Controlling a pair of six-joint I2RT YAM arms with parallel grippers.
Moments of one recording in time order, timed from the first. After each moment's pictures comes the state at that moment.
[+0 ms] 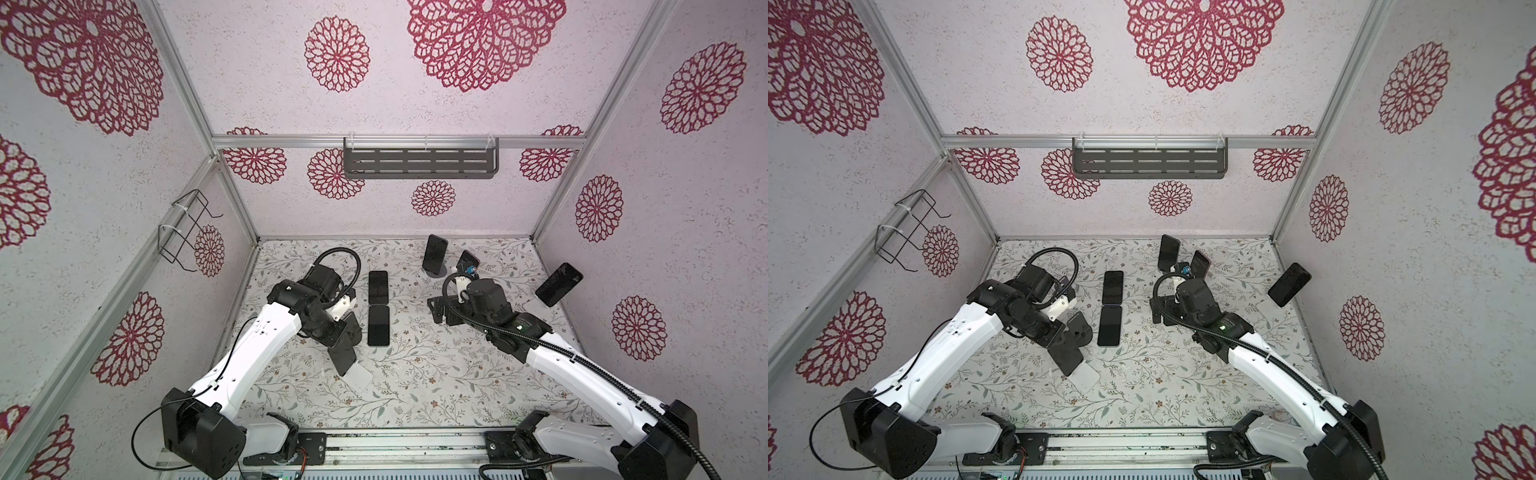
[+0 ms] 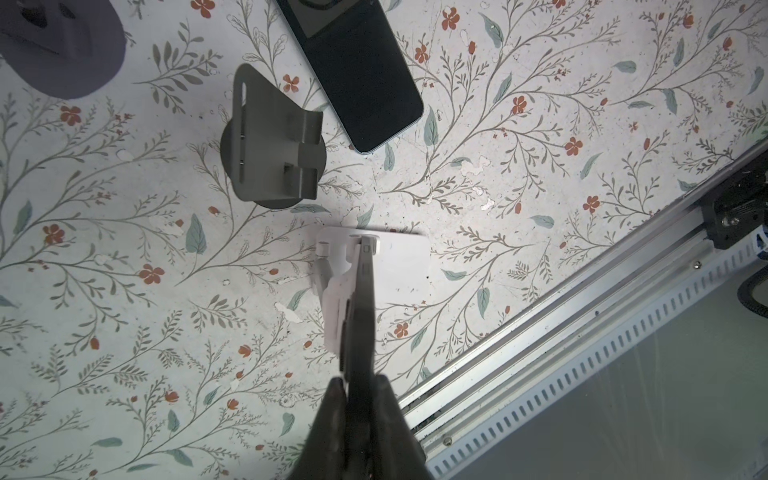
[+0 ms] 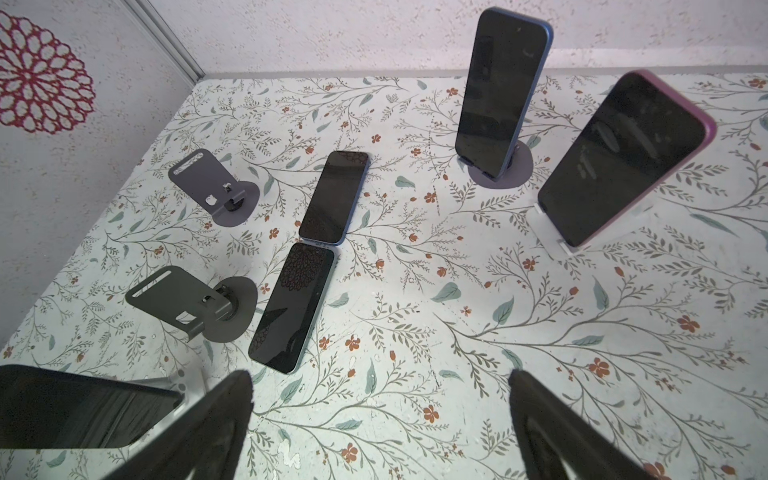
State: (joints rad) left arm -0.44 1.33 1.26 -1.28 0.16 0.09; right arm 0.66 1.14 0.95 -0.41 0.13 0.38
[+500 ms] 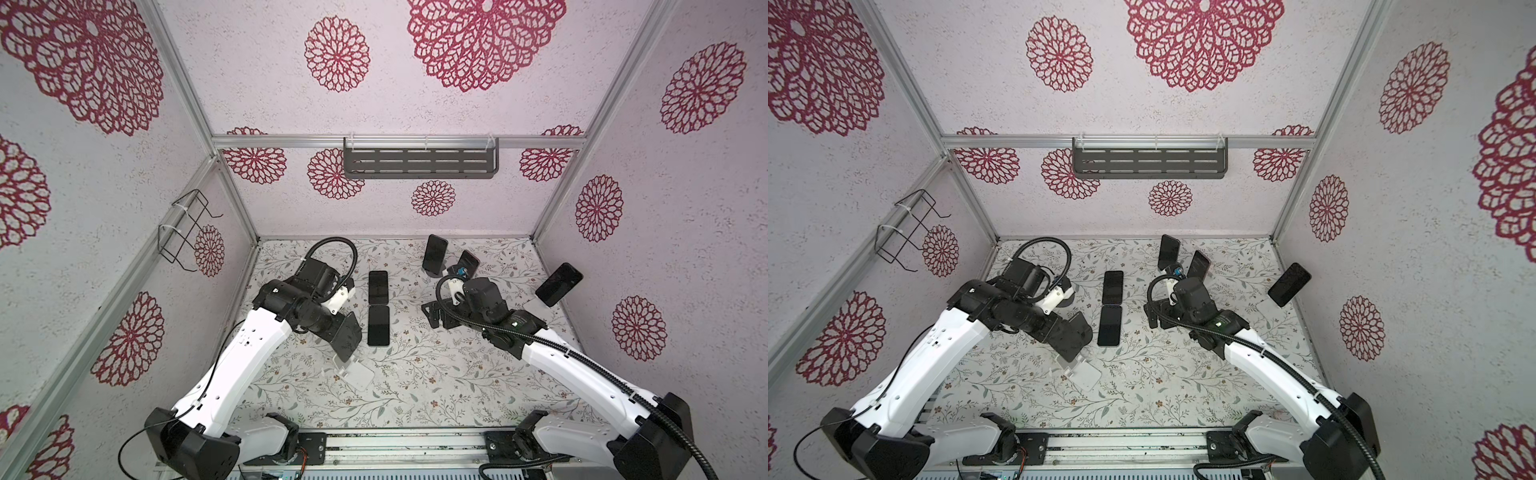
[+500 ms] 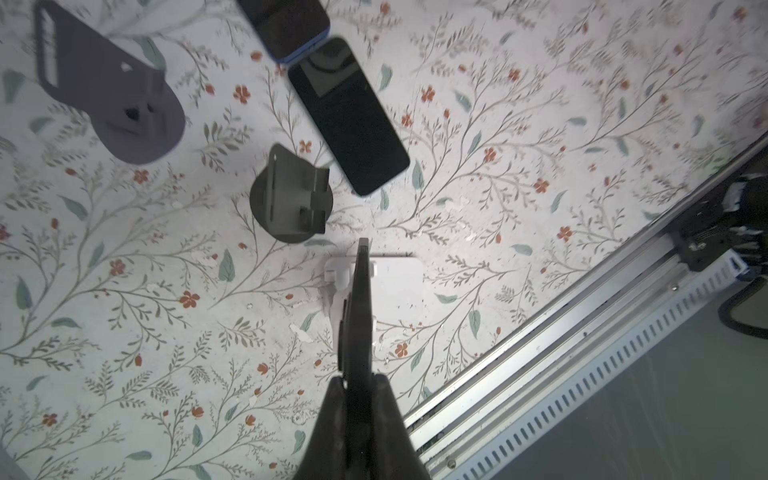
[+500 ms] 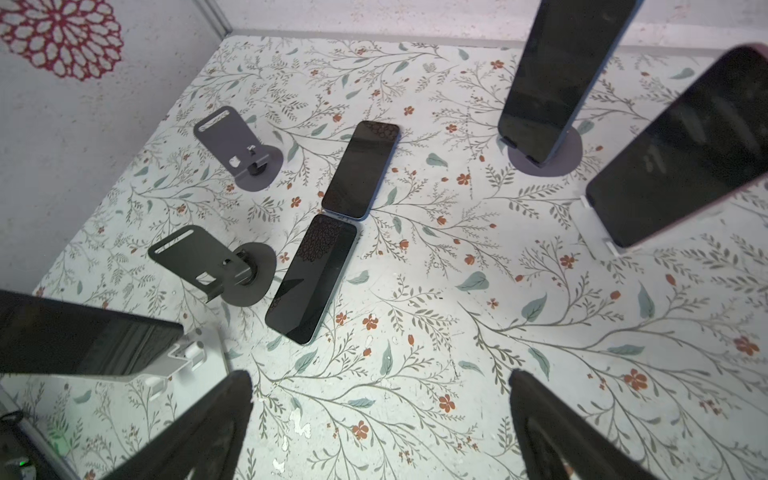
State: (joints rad) left arm -0.45 1.24 1.37 -1.27 0.17 0.10; right arm 0.67 1.18 0.98 -0.42 0.00 0.30
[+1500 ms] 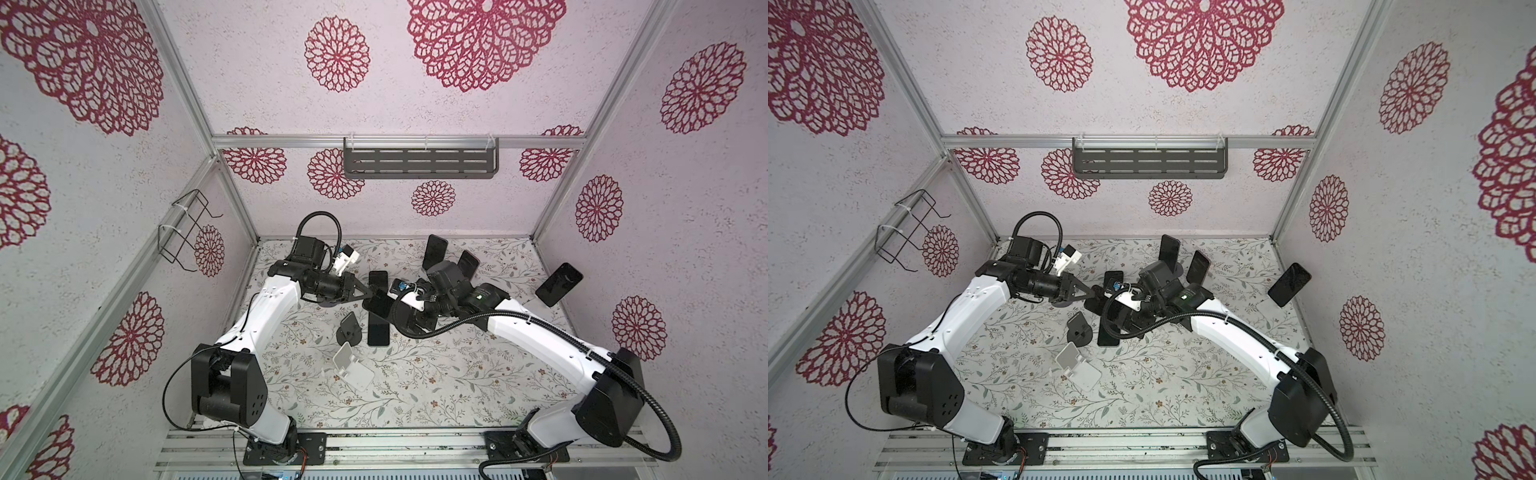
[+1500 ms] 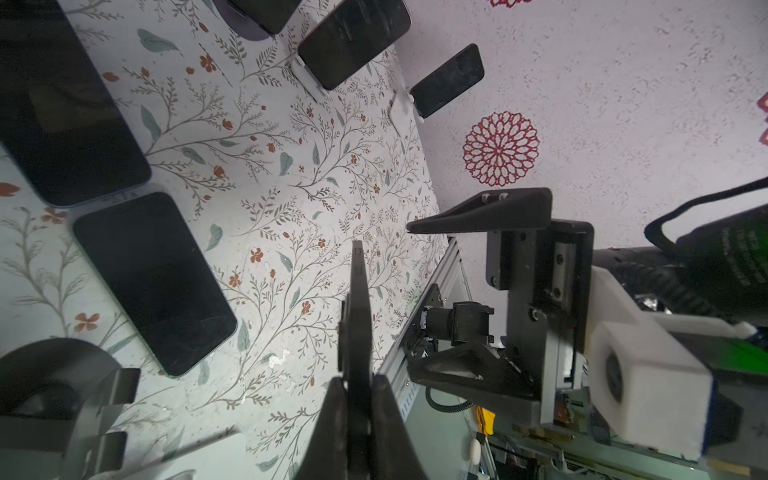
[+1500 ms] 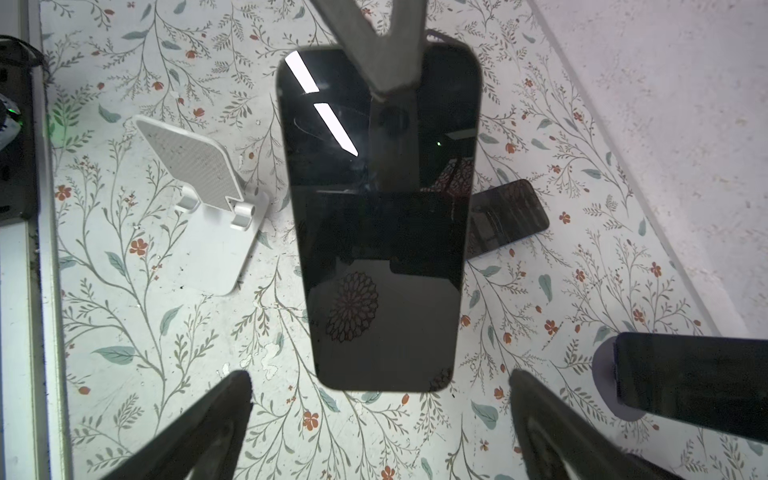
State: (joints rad) left arm -0.21 1.57 1.34 -0.81 0.94 -0.19; right arm 0.76 1.49 1.30 -0.63 -0.24 -0.50
